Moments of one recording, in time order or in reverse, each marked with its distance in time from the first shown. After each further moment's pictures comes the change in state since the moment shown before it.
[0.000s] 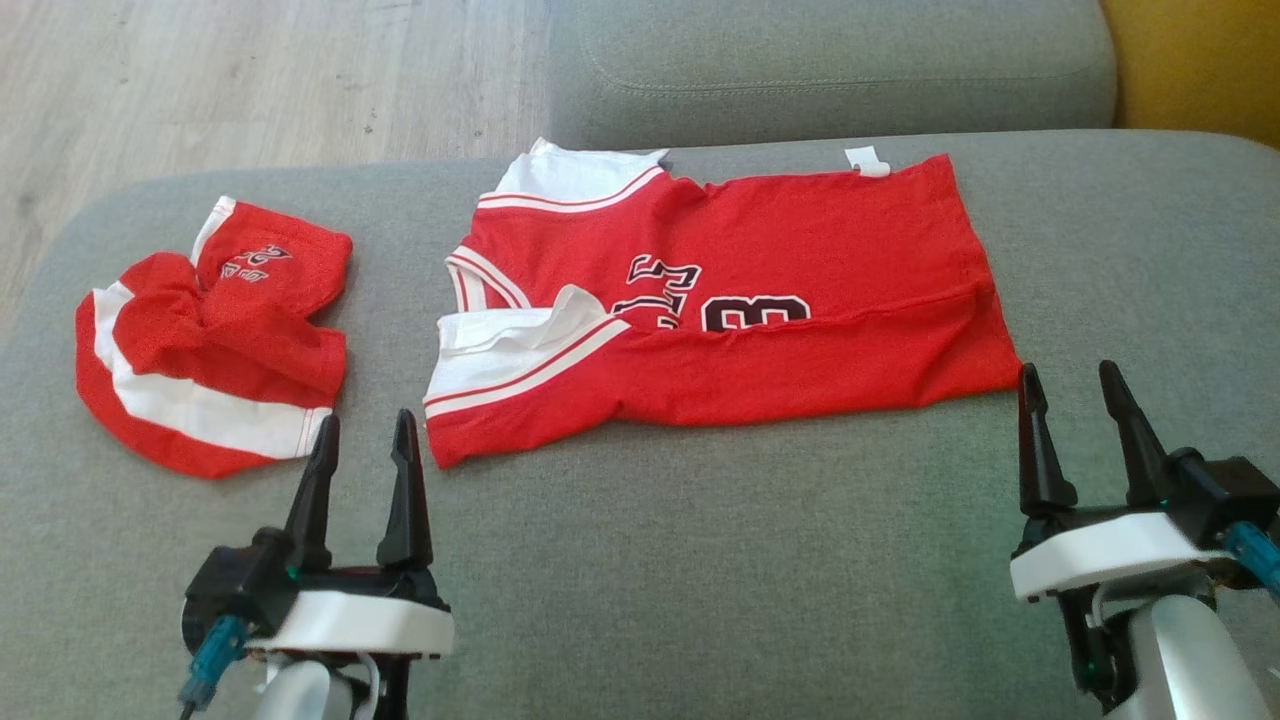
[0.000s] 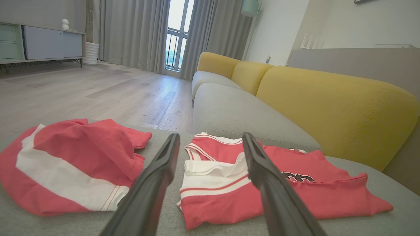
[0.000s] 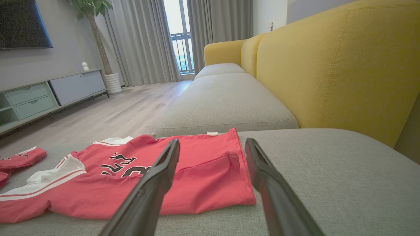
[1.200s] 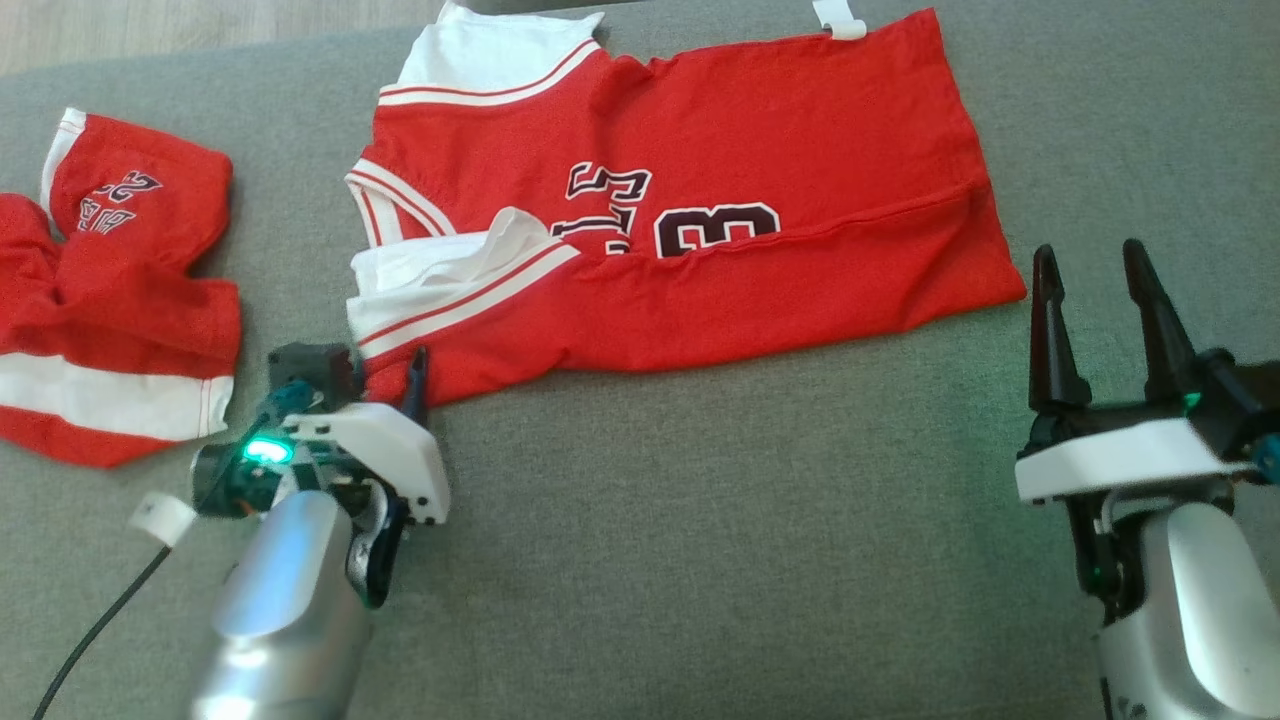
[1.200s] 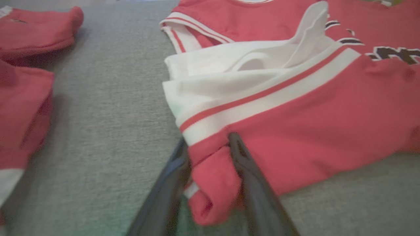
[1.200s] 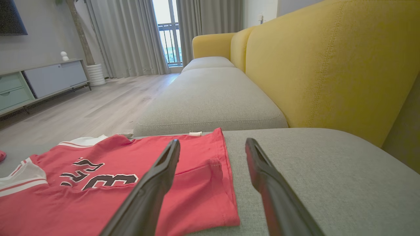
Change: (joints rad) left arm -0.441 -0.003 -0.064 0.551 0.079 0.003 0.353; right arm -0.116 0.017 -0.011 -0.099 -0.036 0.000 0.029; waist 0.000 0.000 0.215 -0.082
